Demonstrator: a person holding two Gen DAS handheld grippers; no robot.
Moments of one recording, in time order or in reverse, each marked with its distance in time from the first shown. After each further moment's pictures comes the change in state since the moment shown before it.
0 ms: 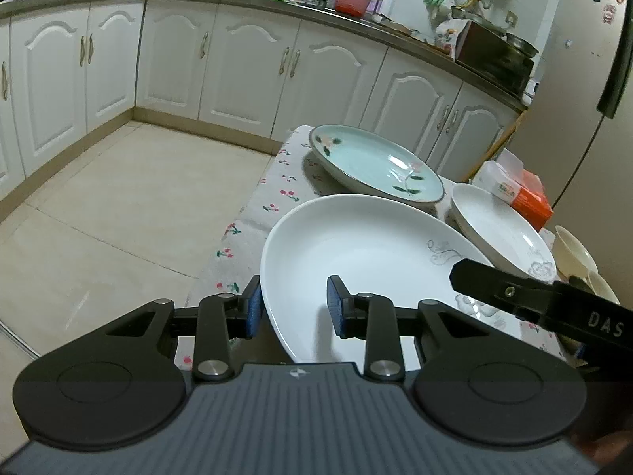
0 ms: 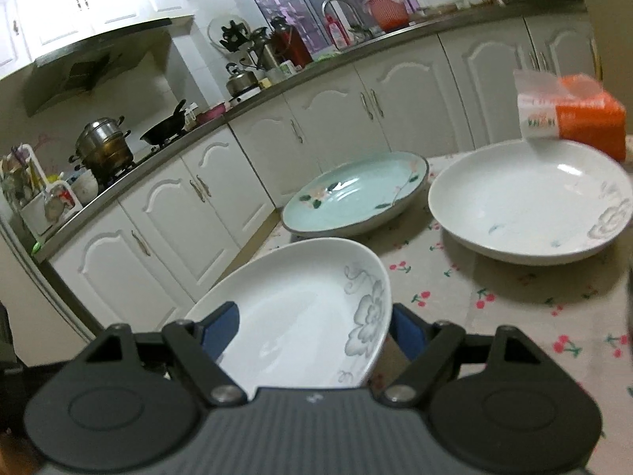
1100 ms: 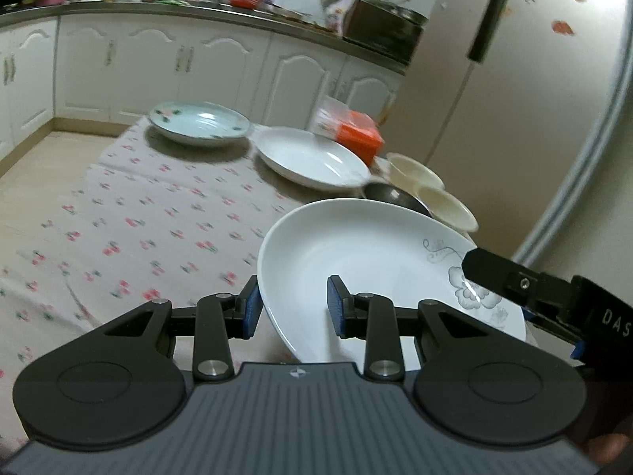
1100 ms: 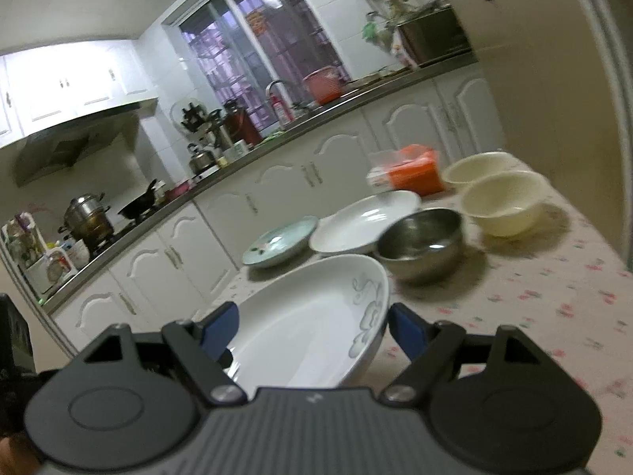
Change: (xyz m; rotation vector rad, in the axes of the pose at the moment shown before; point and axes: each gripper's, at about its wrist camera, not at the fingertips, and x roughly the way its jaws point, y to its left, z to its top) left arm -0.051 -0.126 -0.060 0.132 0.037 -0.223; right arm -0.206 -0.043 -0.061 0.115 -0.216 -0.126
